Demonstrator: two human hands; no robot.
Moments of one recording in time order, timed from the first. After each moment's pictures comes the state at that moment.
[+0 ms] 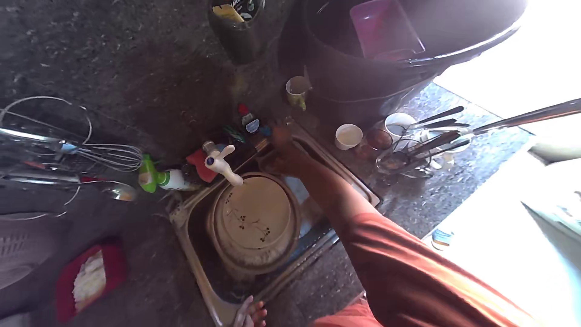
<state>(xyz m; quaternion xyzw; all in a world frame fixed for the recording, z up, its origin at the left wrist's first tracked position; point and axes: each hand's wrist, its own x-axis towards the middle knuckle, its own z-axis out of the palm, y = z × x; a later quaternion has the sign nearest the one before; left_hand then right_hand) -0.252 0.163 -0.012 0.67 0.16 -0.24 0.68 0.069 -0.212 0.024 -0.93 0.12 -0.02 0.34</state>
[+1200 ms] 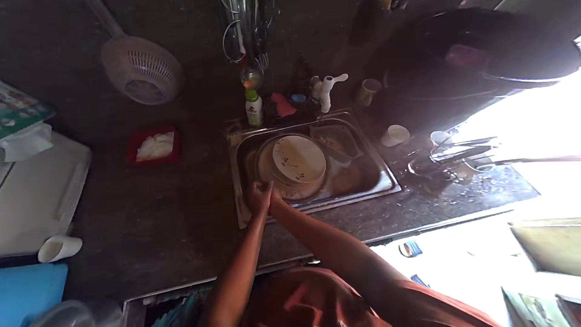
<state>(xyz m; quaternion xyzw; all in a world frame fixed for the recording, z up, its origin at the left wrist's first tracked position) -0.176 0.181 -0.031 0.85 0.17 -0.04 0.49 -0.175 0.129 -0.049 -0.62 0.24 0.18 0.72</state>
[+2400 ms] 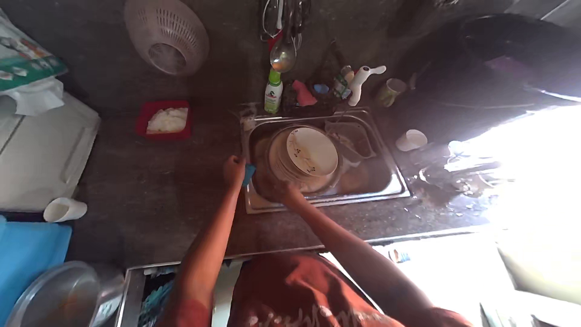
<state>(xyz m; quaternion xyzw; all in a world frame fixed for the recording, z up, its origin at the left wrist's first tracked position) -0.134 0.288 0.002 0.86 0.24 -0.06 0.45 -0.193 0.088 -0.033 -0.88 -0.01 0.30 0.36</state>
